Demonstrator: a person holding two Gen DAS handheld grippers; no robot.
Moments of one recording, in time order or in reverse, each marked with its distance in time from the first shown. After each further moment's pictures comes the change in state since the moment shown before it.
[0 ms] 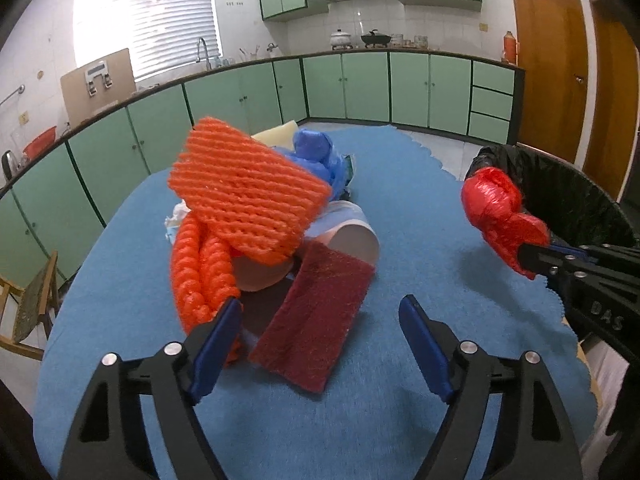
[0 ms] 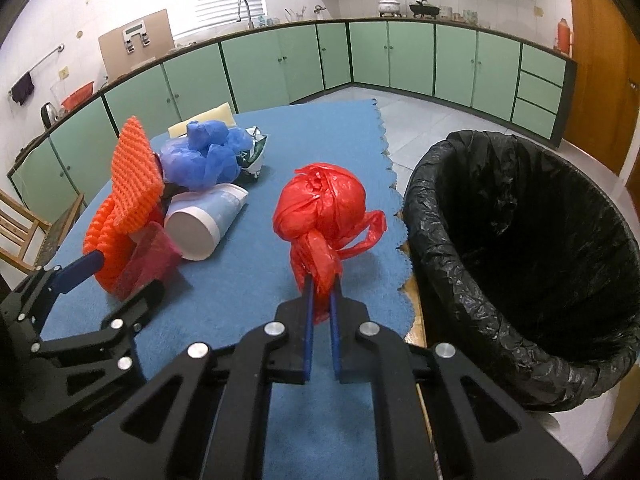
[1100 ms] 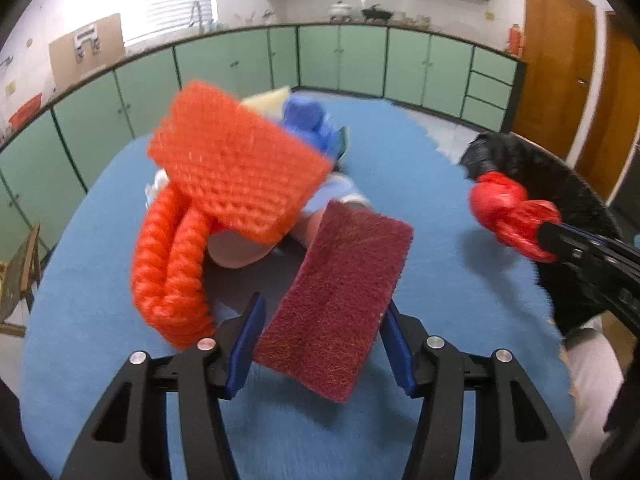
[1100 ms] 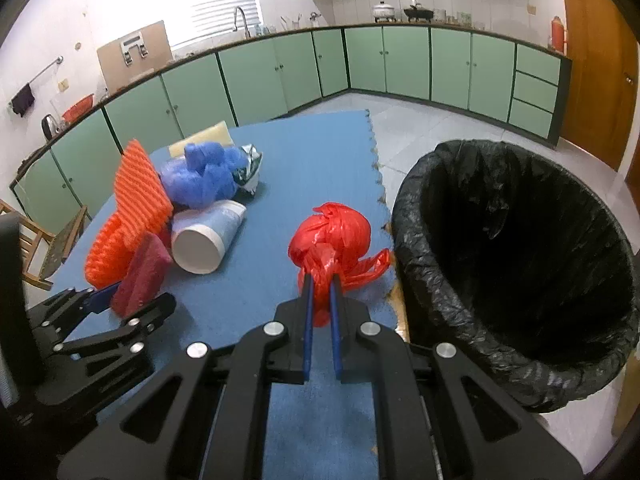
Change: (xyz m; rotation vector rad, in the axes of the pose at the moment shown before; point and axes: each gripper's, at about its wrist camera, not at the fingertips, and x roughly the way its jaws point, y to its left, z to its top) left arm -0.001 0.001 0.014 -0.043 0.102 -0.083; right arm -0.022 -0.009 0.007 0.024 -0.031 0.010
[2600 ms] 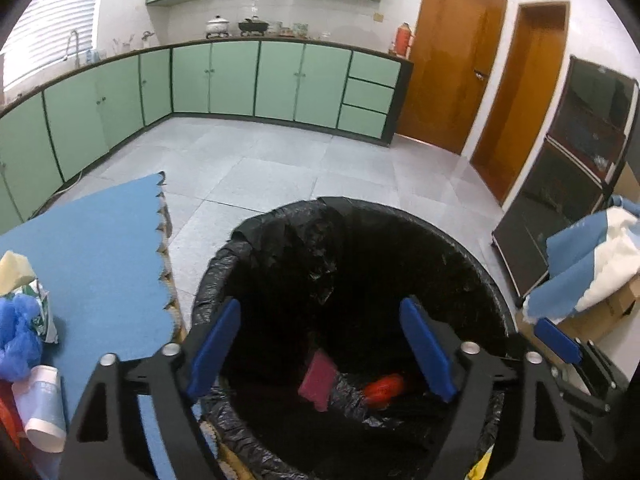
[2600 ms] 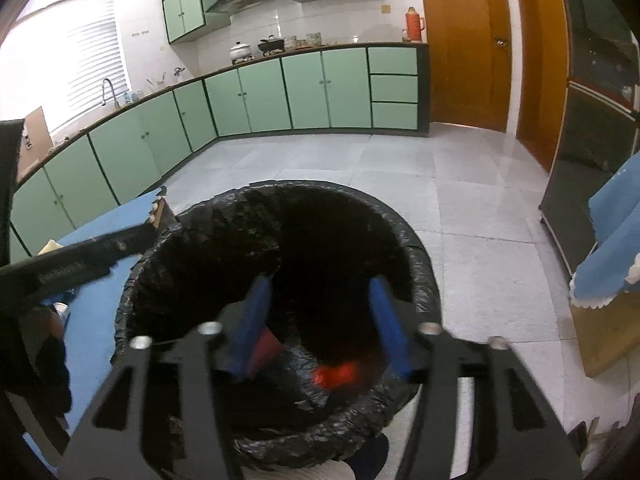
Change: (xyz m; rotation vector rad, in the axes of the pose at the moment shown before) left arm 0.059 -0.235 0.141 0.130 -0.033 -0.374; right arm -0.055 -0.234 -0.005 0.281 -0.139 -0.365
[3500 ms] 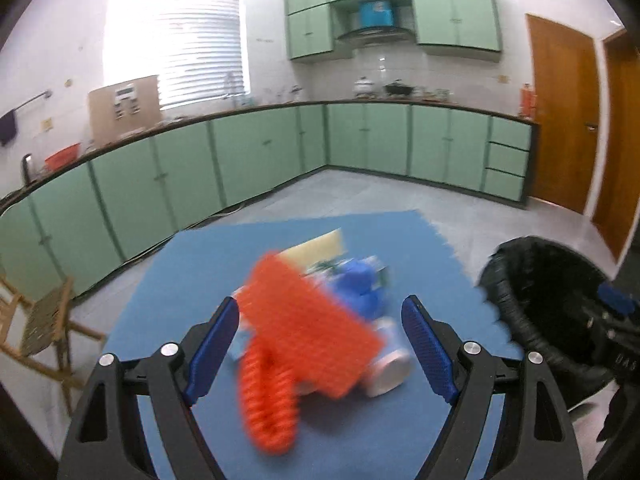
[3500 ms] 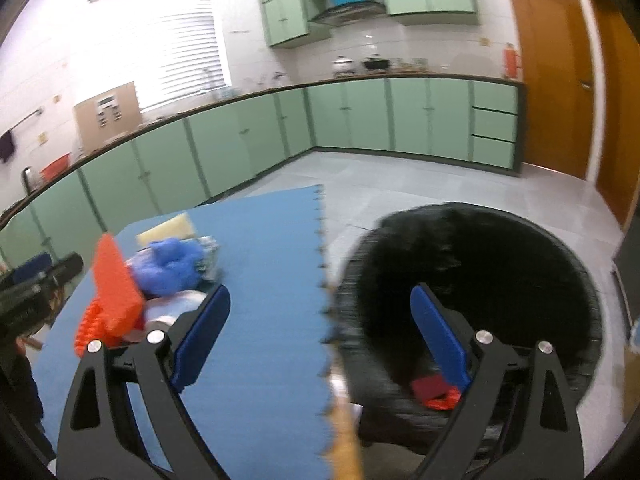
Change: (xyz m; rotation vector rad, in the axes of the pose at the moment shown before) left arm -0.209 0.199 -0.099 -0.120 -0.226 0.522; right arm -0.042 0.207 -0.024 -0.179 -0.078 0.310
